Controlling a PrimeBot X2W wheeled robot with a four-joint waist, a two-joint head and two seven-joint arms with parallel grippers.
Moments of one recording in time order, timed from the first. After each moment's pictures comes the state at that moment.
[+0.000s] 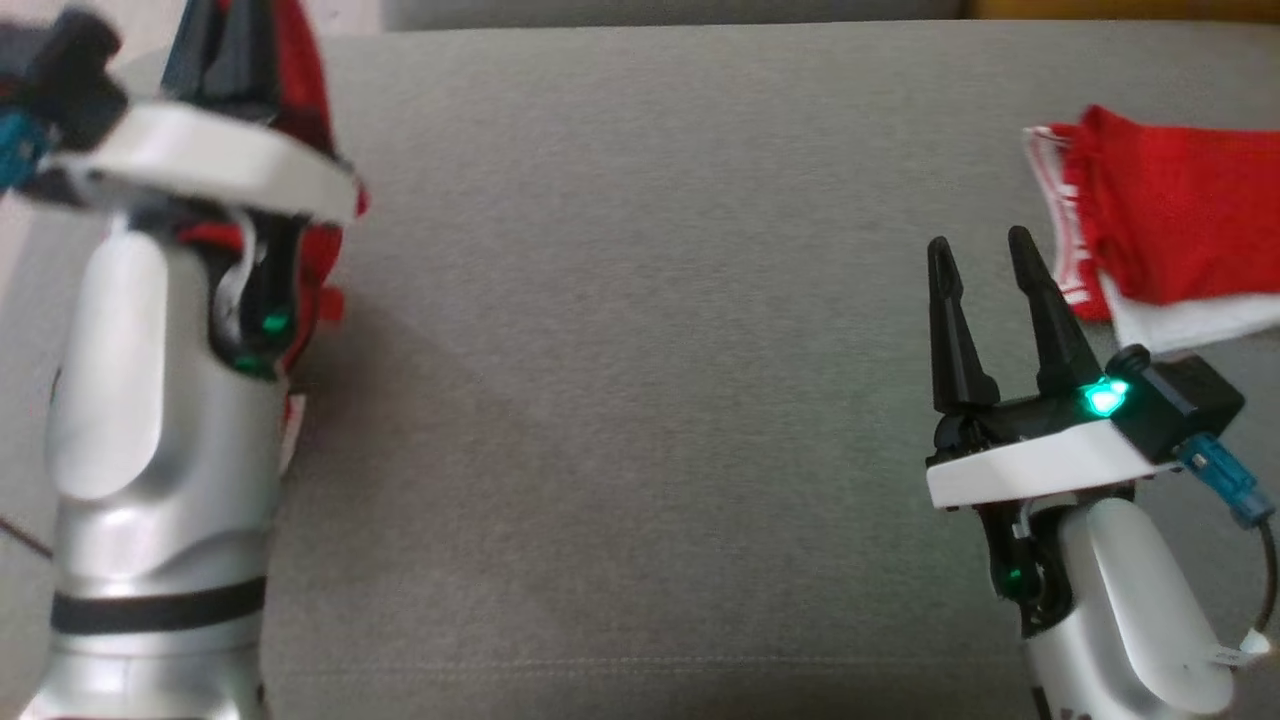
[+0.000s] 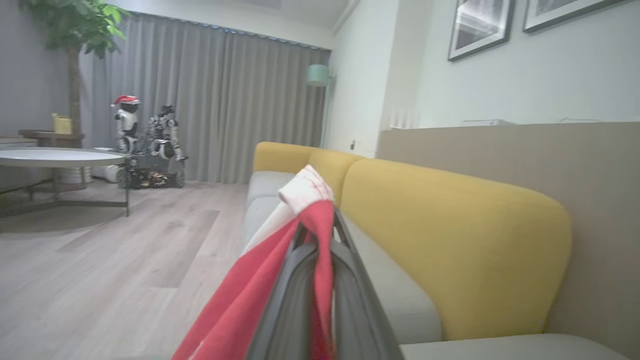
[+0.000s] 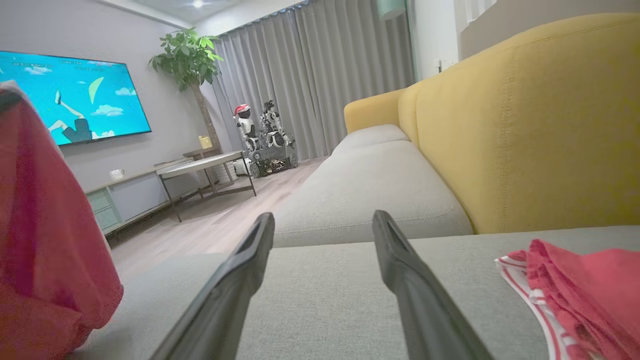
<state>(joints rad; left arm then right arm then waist) -0.69 0.11 -0.12 0.27 -0.32 -0.07 -0.12 -0.23 -0.06 0.15 0.14 0.28 0.12 -0.20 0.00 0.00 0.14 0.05</state>
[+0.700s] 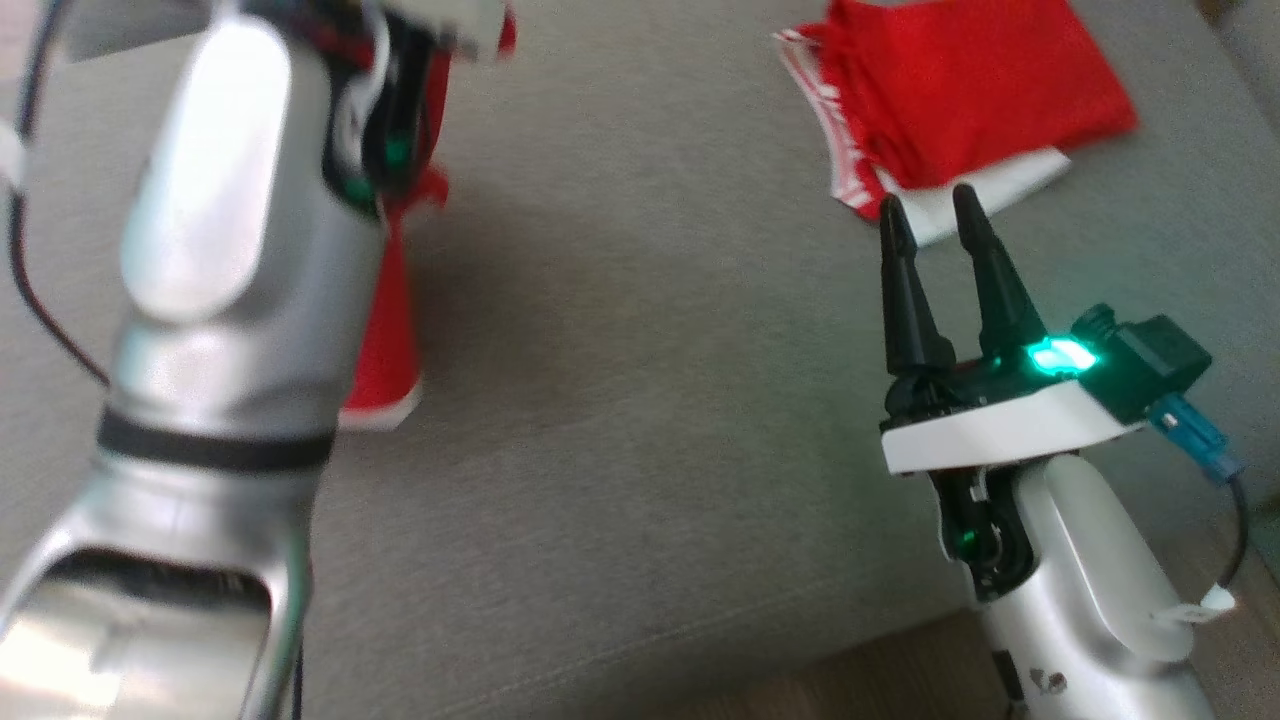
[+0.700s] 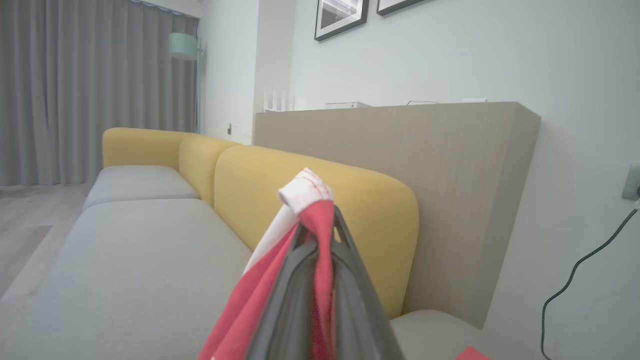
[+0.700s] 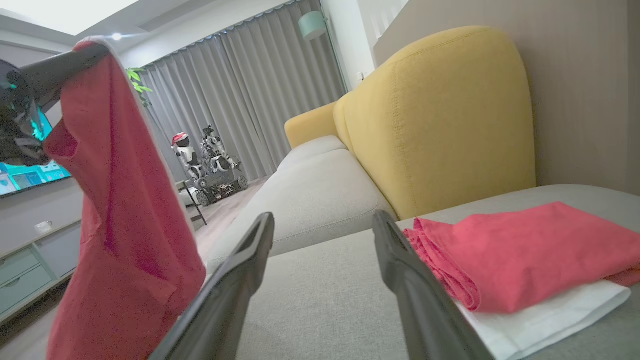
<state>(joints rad) -1.00 0.03 -0.31 0.42 -0.32 0.01 -0.06 -0.32 -0.06 0.26 0.20 0.44 0.12 -0.25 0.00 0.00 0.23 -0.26</state>
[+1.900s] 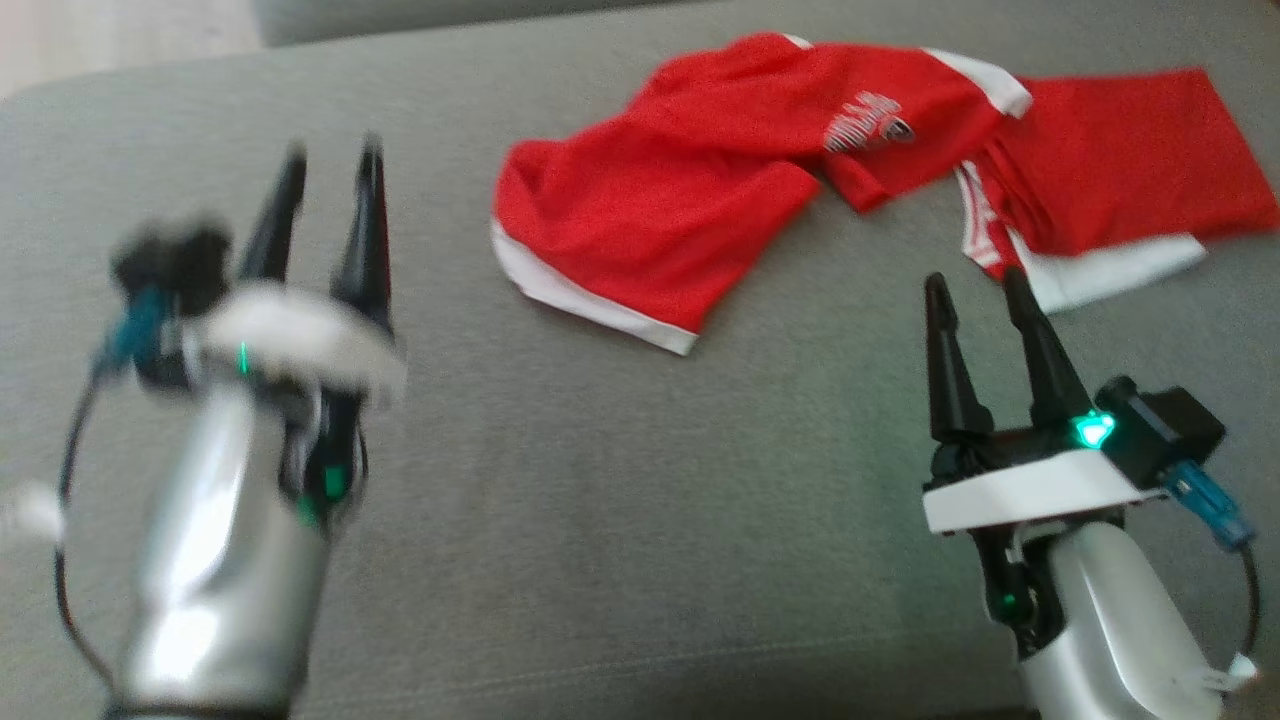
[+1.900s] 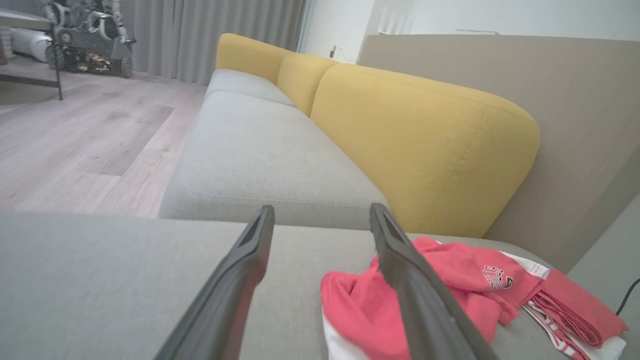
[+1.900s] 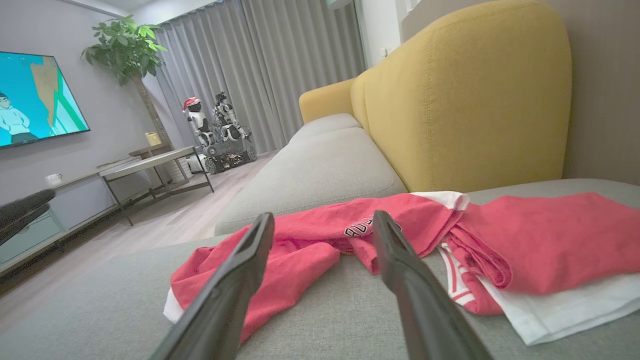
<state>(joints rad) -0.56 0.14 -0.25 0.52 -0.48 -0.08 -0.25 -0.21 -0.06 0.16 0.22 0.30 0.12 -0.25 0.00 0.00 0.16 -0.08</state>
